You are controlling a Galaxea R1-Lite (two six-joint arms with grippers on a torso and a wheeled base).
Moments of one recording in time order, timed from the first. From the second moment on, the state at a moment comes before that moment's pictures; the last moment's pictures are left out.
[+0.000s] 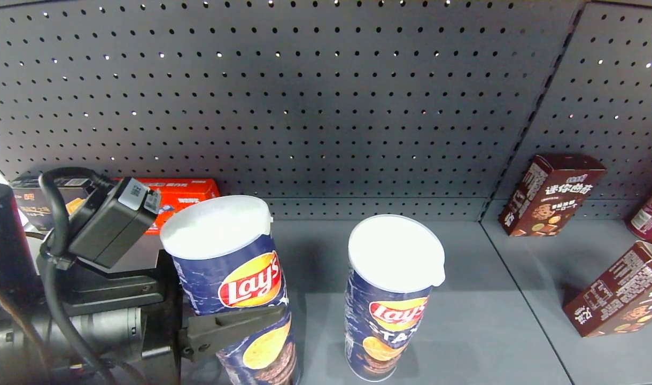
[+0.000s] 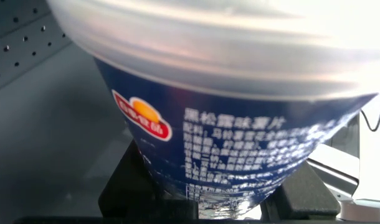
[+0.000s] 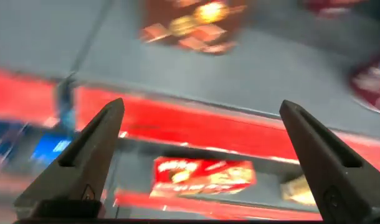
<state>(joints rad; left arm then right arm) -0.52 1.27 -0.57 -0.47 -0.58 0.04 0.33 0.17 -0.02 -0.04 -0.36 -0.21</state>
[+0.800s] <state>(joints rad) -0.53 1.25 -0.54 -0.47 -0.58 0.04 0.31 0.01 -0.01 -0.04 -0.30 -0.17</state>
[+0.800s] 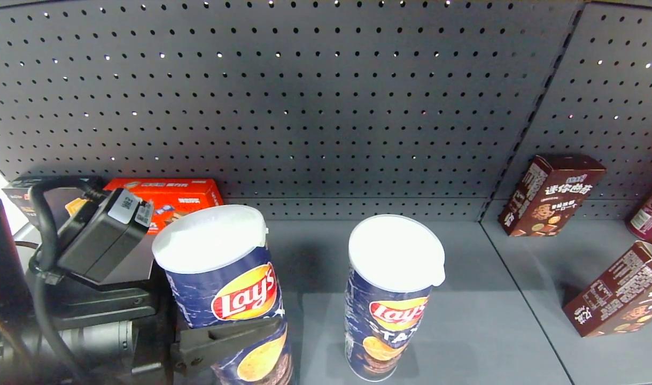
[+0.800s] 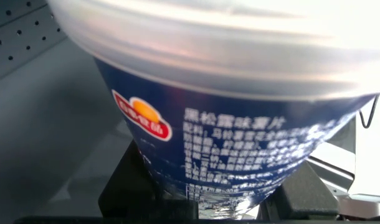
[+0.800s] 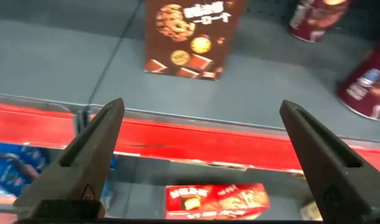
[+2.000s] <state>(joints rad) -0.54 1.23 -0.52 -0.47 -0.58 0.04 0.31 0.00 0.00 0.00 0.02 0.00</state>
